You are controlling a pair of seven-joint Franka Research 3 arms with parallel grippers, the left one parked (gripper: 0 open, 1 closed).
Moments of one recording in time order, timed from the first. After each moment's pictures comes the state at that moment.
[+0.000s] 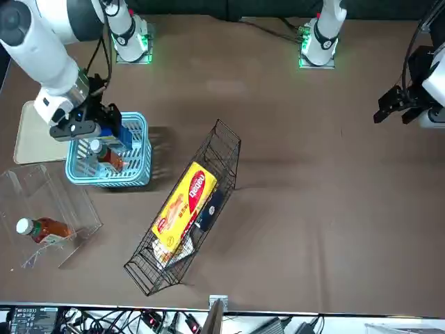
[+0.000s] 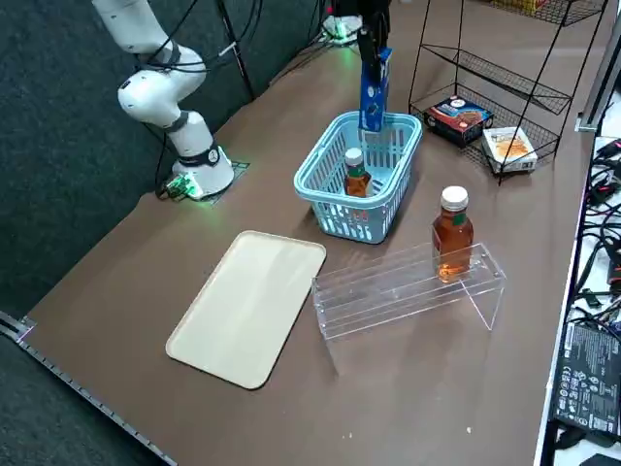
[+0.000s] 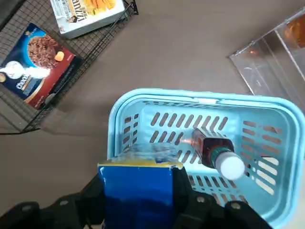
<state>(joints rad) -0.11 -0.04 0.34 -1.92 0.02 1.93 0.11</state>
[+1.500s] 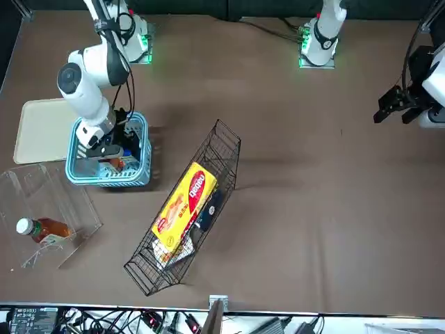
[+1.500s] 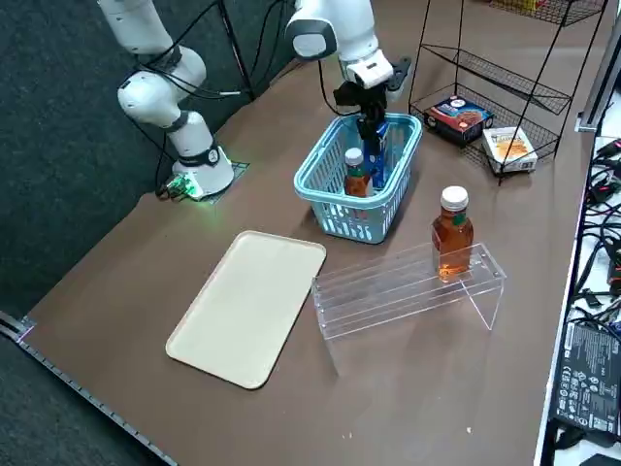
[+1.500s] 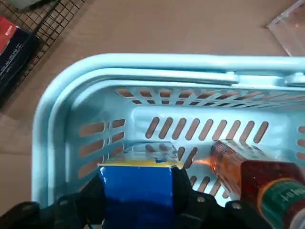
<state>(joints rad) -0.12 0.08 0.34 -2.30 0.02 2.49 0.11</state>
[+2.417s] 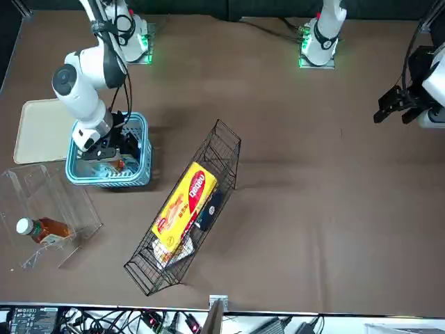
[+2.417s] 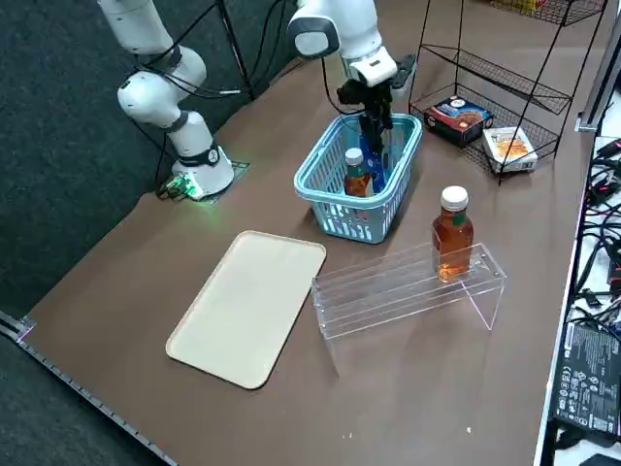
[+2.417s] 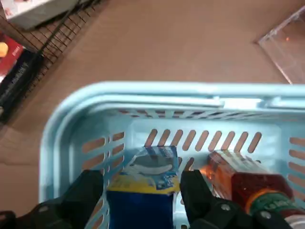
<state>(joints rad) -0.13 0.08 0.33 -2.25 0.02 2.47 0.11</state>
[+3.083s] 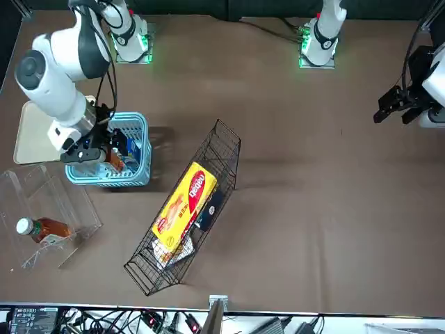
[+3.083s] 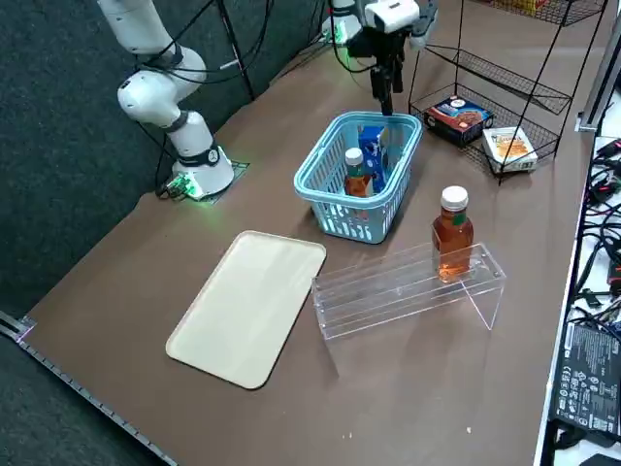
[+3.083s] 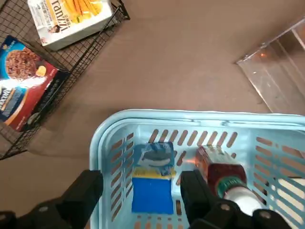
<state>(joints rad) -0.13 0.08 0.33 -1.97 0.02 2.12 0.11</state>
